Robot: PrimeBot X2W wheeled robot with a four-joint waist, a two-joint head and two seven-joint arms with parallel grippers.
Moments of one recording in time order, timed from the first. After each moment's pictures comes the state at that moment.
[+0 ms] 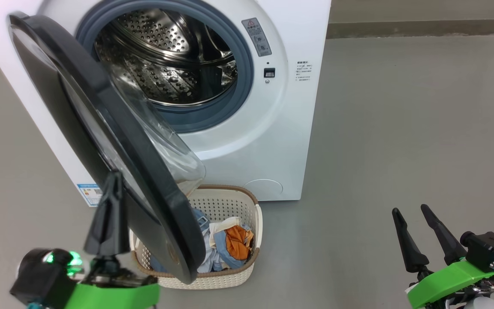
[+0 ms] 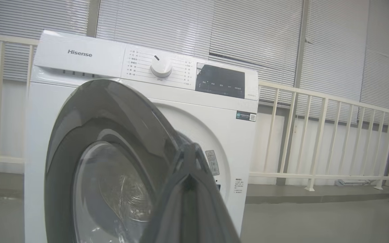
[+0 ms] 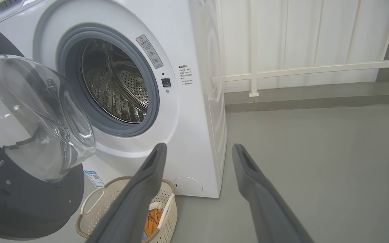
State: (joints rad) left arm -0.09 0.06 -0.11 -0.08 -0.32 -0.10 -0.26; right arm -0.08 -0.25 0.18 0.30 0.48 0.13 -0.25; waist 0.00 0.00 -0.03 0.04
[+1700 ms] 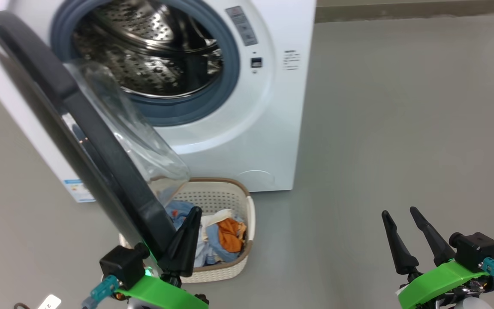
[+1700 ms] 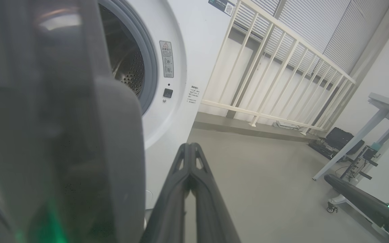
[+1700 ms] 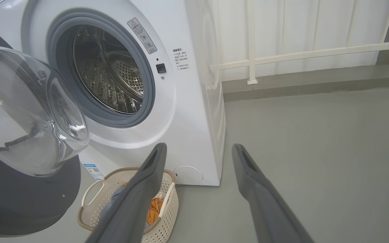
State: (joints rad) left arm -0.17 0.04 -0.32 0.27 -0.49 -0.07 -0.19; right arm -0.09 -0.23 0.21 0.32 0.49 0.13 -0.25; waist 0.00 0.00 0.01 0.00
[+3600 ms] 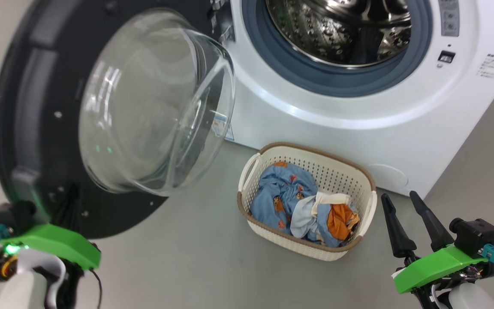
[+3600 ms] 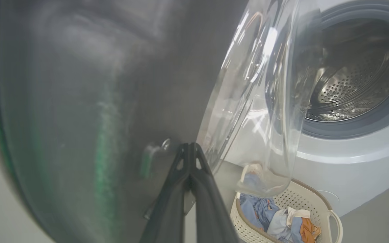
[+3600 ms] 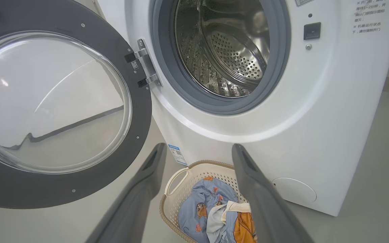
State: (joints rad) left arm -0.38 0.27 -0.13 0.54 -0.60 -0.01 -0.05; right arm -0.14 -0.18 0.18 0.33 0.48 0.13 -0.25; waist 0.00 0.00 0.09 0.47
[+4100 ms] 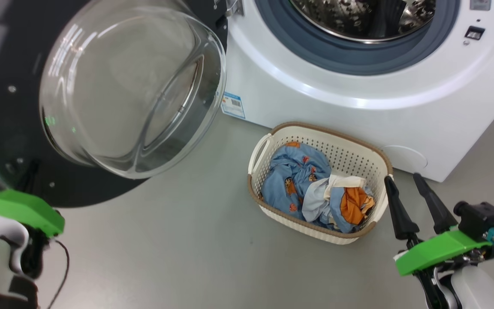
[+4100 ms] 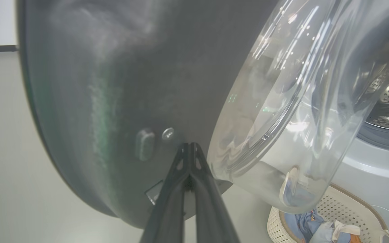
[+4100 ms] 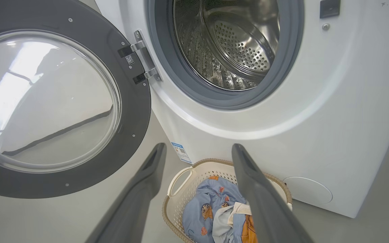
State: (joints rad) left arm -0.61 0.33 -0.11 0.84 -0.62 -0.04 -0.05; right arm -0.19 -0.19 0.17 0.34 0.48 0.13 -0.25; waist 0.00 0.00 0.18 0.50
